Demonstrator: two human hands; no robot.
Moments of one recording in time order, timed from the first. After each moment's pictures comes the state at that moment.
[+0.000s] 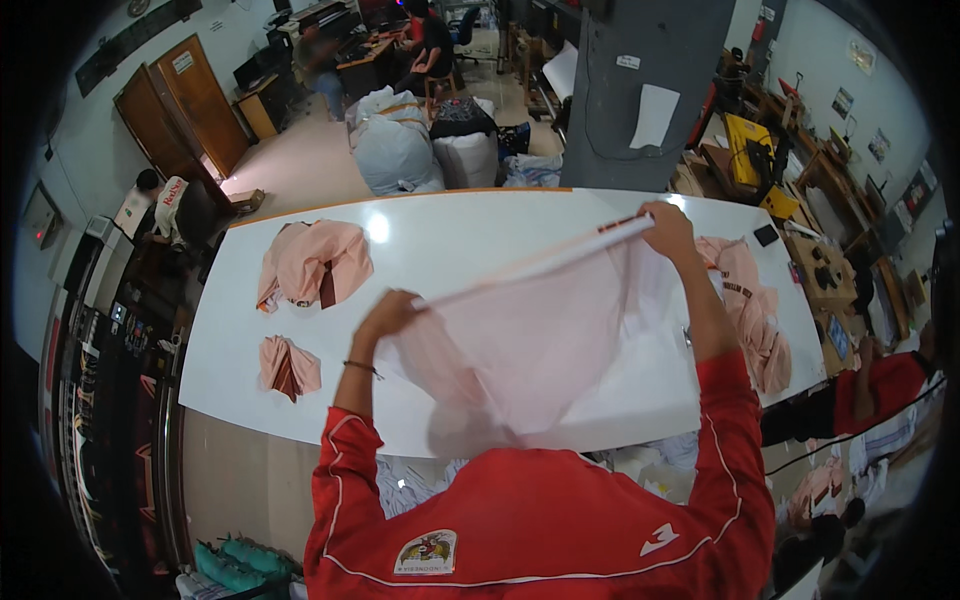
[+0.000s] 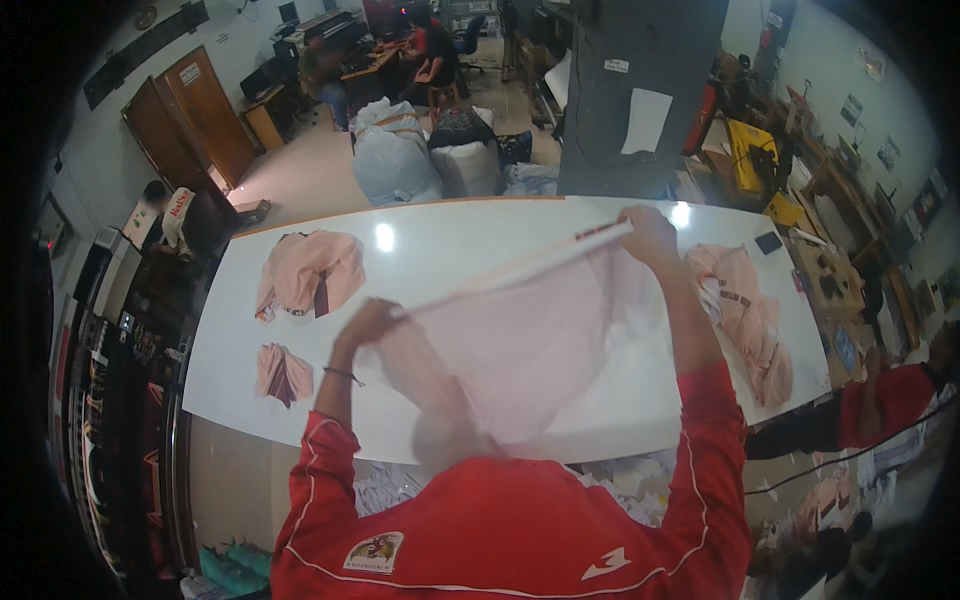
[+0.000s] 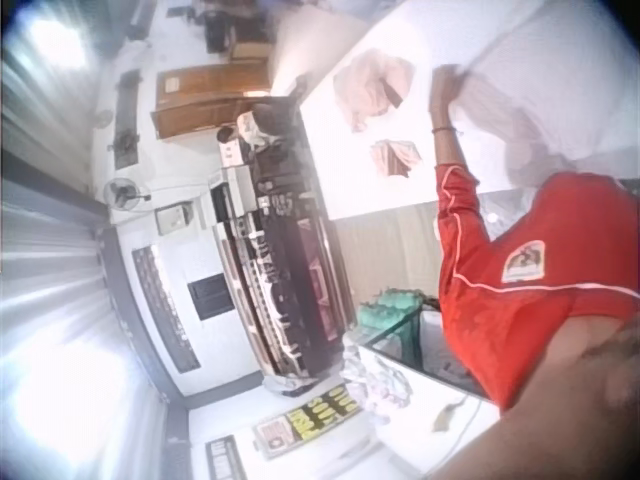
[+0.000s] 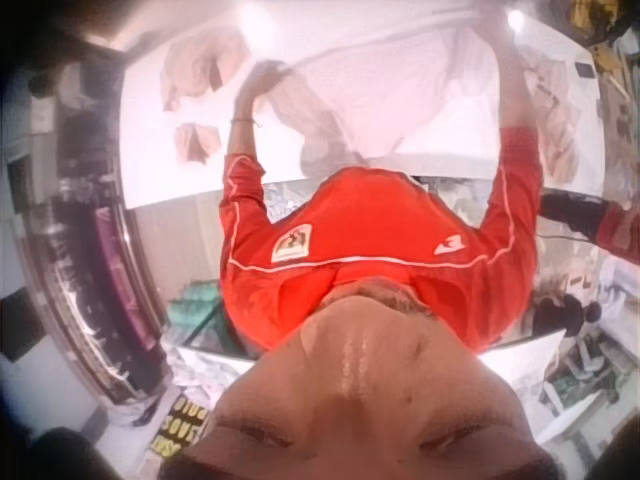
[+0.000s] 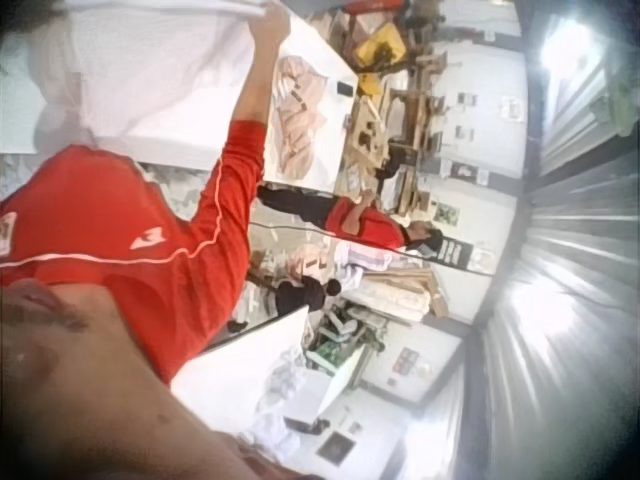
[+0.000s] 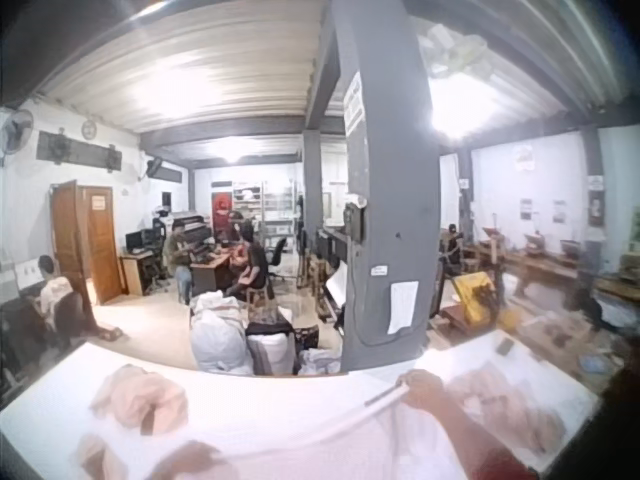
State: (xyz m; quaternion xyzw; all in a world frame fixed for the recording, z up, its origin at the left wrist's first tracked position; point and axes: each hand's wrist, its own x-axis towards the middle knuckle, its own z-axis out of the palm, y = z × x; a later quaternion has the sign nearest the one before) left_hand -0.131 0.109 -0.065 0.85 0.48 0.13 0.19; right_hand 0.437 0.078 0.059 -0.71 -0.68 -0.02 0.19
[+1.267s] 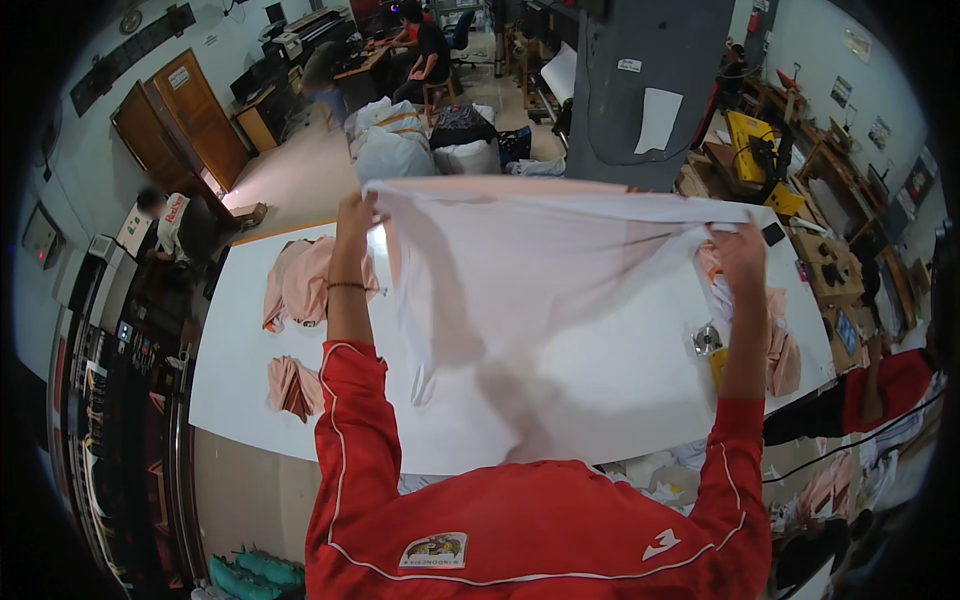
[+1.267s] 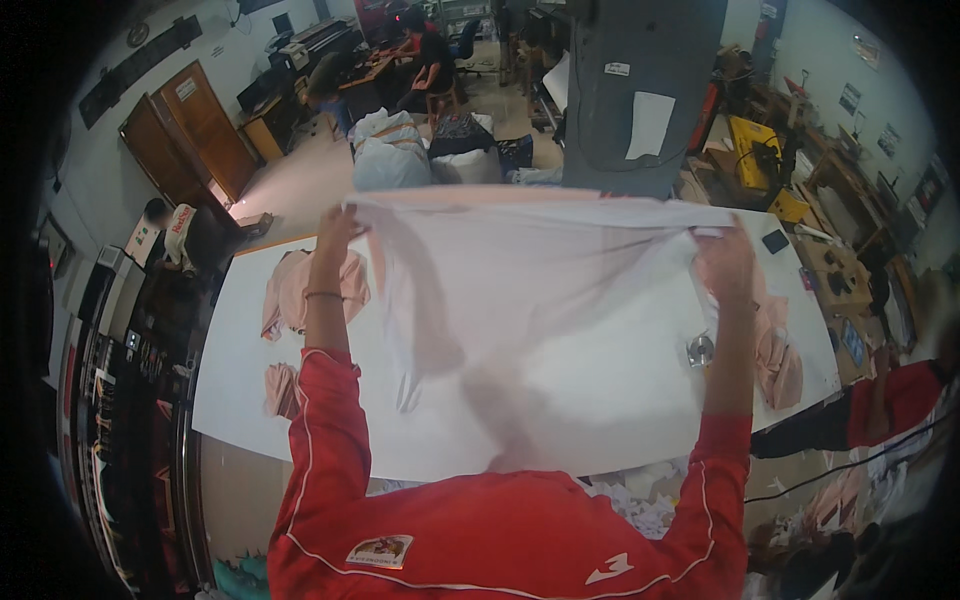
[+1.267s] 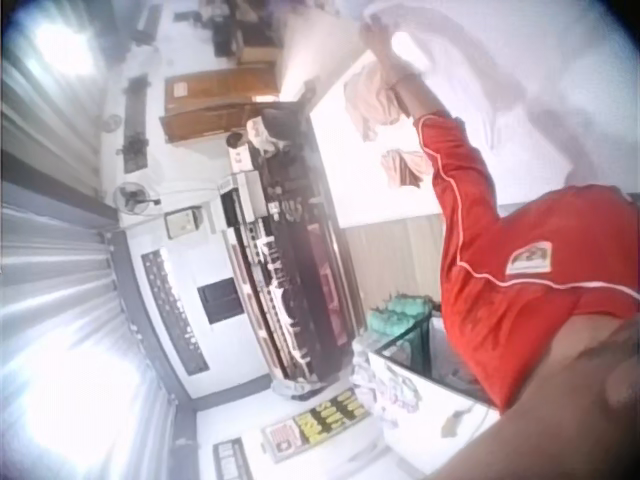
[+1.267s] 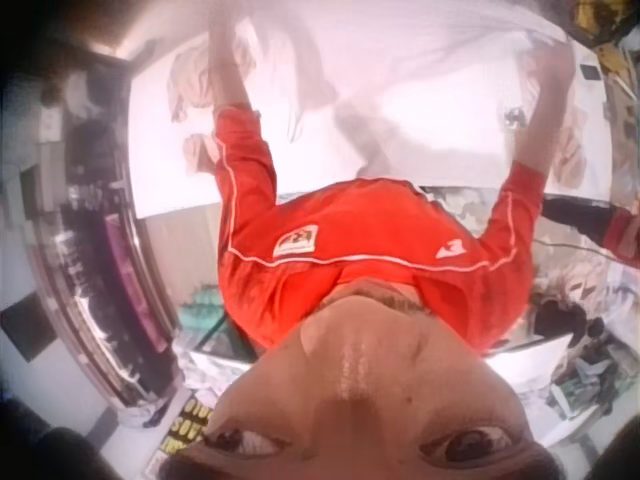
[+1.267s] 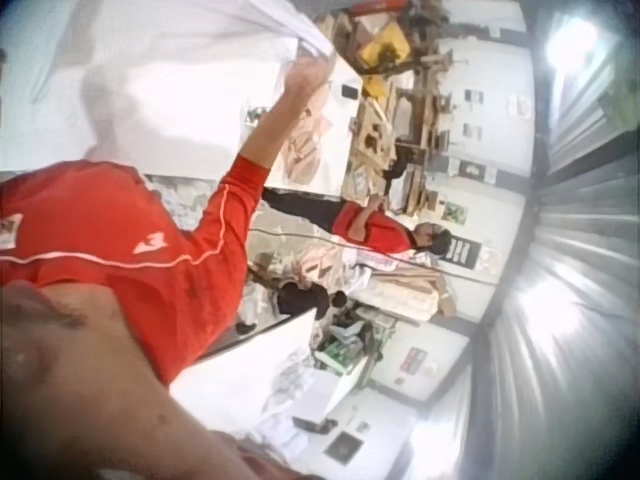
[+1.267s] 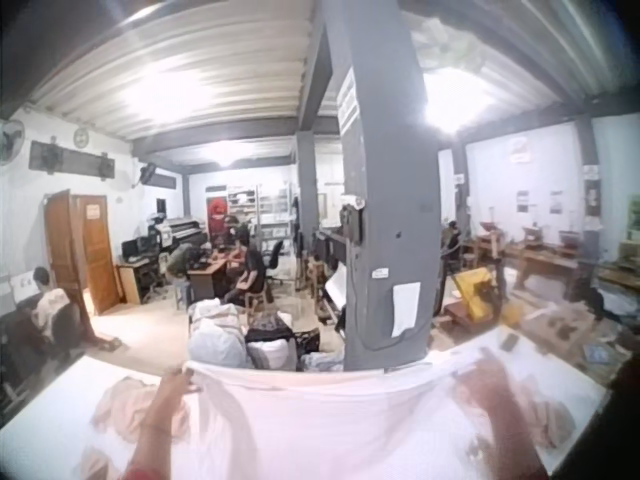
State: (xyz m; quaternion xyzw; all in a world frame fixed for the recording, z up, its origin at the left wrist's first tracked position) left_hand -0.138 0.282 0.041 0.54 0.48 0.53 0.44; right_hand 0.520 0.022 0.067 -0.48 -0.47 0.27 0.69
